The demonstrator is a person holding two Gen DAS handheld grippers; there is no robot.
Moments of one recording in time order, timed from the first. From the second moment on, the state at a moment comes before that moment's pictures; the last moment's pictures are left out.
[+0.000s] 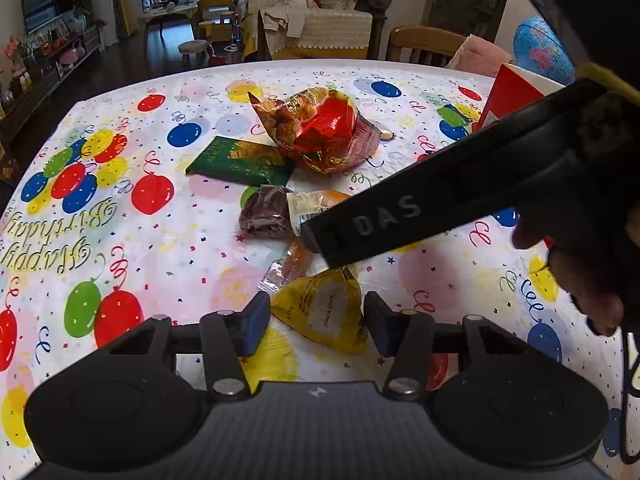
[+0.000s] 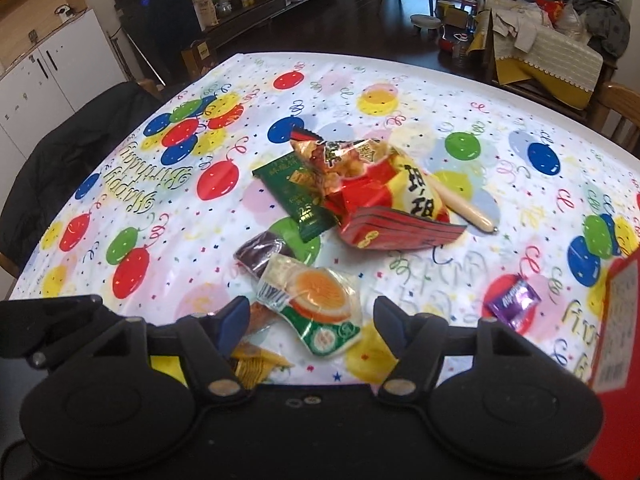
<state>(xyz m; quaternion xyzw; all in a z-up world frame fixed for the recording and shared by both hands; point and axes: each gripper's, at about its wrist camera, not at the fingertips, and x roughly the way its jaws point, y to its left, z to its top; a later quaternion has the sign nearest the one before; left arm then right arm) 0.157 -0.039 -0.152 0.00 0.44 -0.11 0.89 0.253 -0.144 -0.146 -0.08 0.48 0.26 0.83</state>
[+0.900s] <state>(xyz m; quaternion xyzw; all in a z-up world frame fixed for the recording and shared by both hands) 0.148 -0.035 -0.140 -0.02 0.44 -0.11 0.89 0.228 -0.175 -0.128 -0.05 0.47 0.23 0.85</state>
